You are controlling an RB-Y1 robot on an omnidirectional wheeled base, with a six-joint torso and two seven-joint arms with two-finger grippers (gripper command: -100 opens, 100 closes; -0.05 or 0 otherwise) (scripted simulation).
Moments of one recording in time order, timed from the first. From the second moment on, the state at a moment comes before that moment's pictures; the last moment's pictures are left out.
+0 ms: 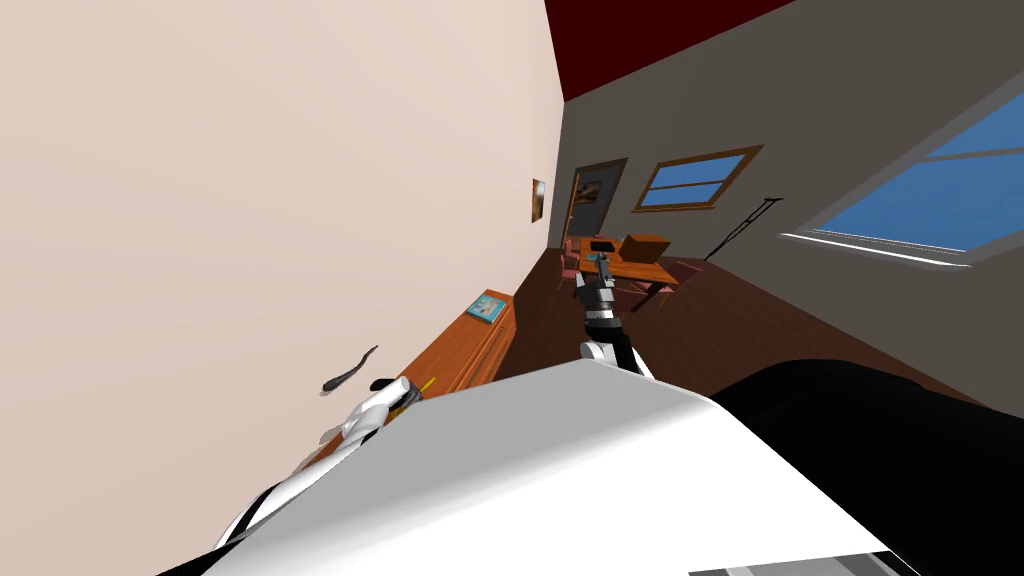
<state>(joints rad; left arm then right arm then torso) -0.17 0.49 0.35 -0.60 0.34 0.64 0.28 0.50 -0.05 -0.07 -2.23 -0.12 -0.46 -0.11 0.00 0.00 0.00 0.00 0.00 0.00</state>
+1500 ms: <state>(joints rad) -0.14 0.48 0.38 -0.52 0.35 0.55 0.30 0.50 -0.05 -0.07 -2.23 -0.12 -0.46 -0.11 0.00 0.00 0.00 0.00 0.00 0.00</state>
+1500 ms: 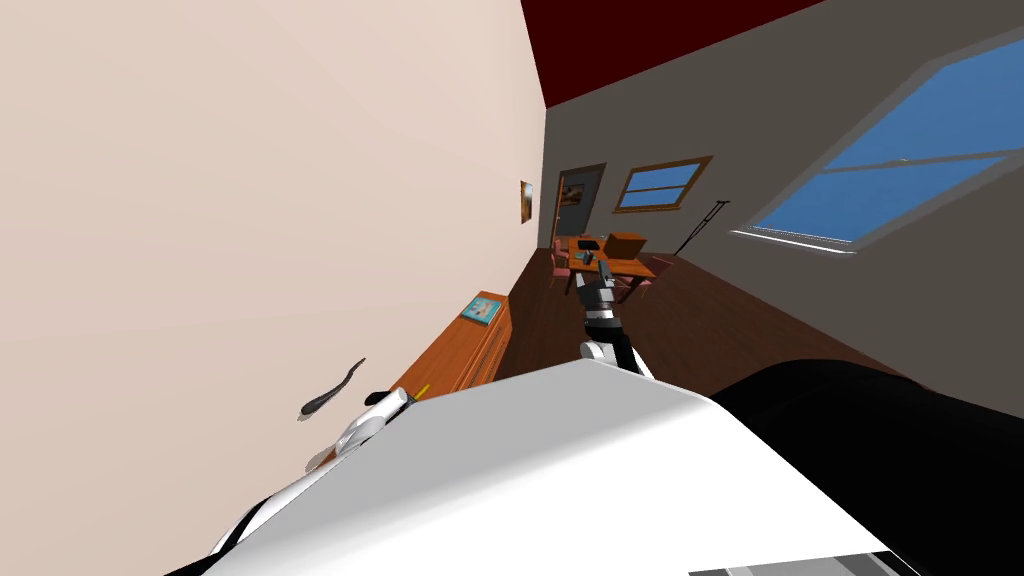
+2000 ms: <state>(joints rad) -0.17 0.49 0.35 -0.58 0.34 0.62 0.28 0.50 -0.05 -0.07 -2.23 -0.12 -0.46 -0.11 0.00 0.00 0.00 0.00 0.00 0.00</state>
